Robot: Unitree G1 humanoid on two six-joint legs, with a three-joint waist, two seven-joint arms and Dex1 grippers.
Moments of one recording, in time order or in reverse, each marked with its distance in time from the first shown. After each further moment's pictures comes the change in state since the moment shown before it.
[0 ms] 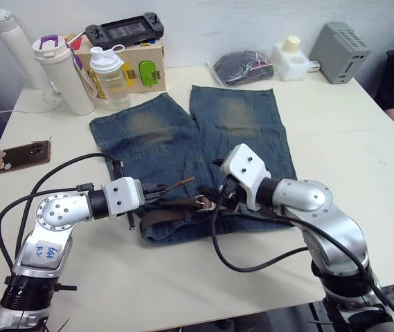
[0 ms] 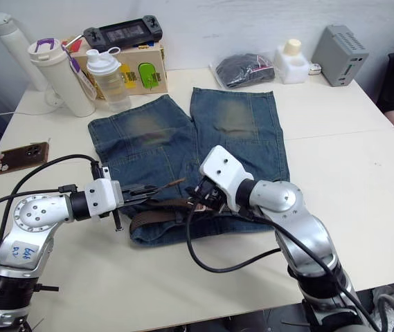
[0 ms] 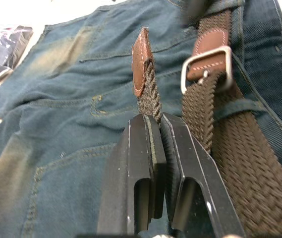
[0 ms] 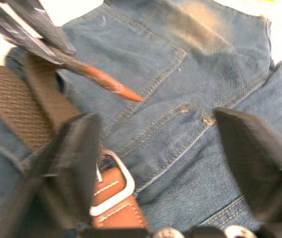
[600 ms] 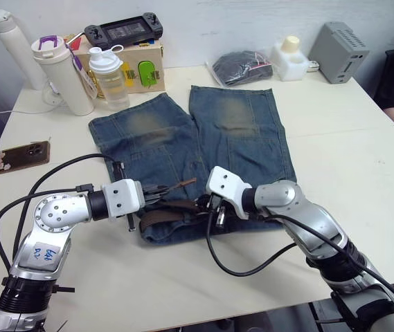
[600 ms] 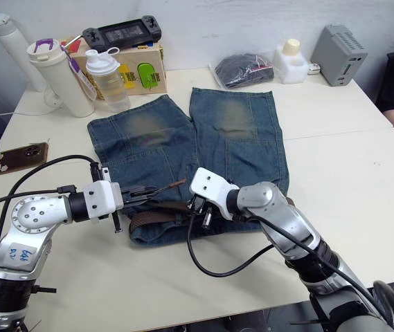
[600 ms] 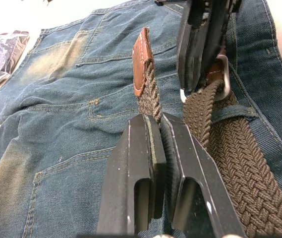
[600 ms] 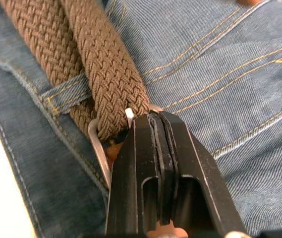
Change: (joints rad) left arm 0.012 0.011 -0.001 -0.025 0.002 -0.001 0.007; right arm -0.058 -0.080 0.203 0.171 0.028 -0.075 0.128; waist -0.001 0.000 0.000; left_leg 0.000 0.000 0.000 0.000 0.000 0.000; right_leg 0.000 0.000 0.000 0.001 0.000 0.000
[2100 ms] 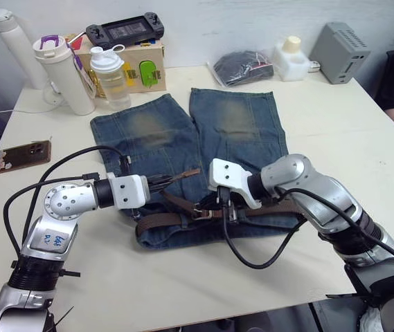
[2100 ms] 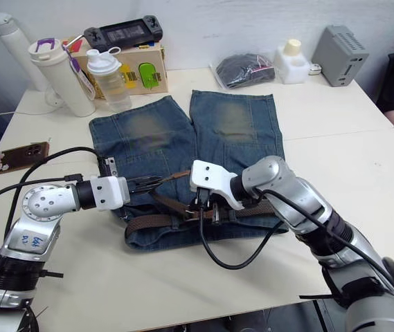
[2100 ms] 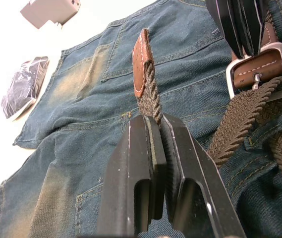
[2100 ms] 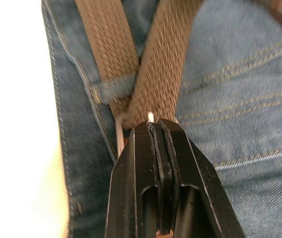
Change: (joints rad) left arm -0.131 -0.001 -0.069 0.184 0.072 -0.231 0.037; right arm -0.209 -0.110 0.055 0.119 0.112 -0.032 0.279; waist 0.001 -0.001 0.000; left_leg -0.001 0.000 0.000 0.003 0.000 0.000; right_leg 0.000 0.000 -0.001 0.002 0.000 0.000
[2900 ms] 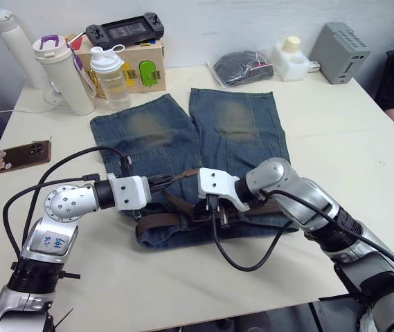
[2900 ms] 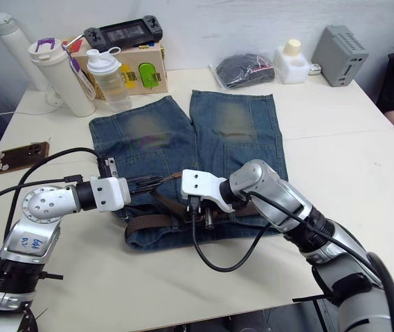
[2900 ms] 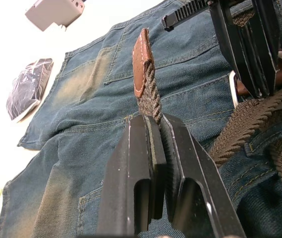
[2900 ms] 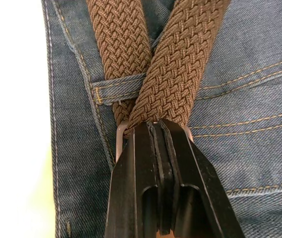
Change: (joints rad) left arm 0.010 0.000 -0.001 -0.030 0.005 0.009 0.018; right arm -0.036 0.056 0.084 0.092 -0.074 -0.075 0.041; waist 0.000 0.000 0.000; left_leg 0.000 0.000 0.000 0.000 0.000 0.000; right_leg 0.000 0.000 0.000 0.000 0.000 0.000
